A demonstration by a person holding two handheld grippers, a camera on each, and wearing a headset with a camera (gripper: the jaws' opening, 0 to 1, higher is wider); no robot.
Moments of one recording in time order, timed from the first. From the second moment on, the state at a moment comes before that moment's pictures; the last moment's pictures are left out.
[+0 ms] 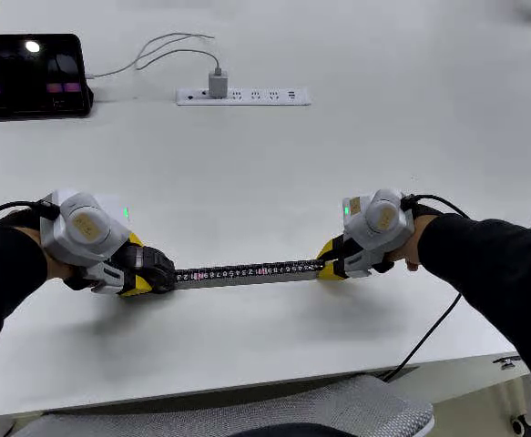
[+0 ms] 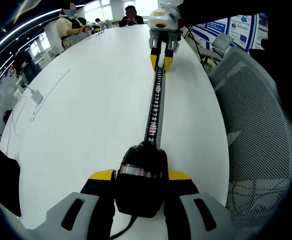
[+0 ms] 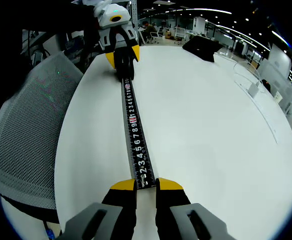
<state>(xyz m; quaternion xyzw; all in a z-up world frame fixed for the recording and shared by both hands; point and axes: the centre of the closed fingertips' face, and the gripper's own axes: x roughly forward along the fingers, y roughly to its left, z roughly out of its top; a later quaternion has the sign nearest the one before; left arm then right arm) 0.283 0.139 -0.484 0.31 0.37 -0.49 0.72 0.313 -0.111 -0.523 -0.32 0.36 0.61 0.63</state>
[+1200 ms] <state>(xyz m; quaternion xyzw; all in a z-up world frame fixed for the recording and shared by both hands) 0.286 0.139 -0.486 0.32 0.38 -0.49 0.71 0.314 -0.110 -0.523 -0.35 0.39 0.58 0.62</state>
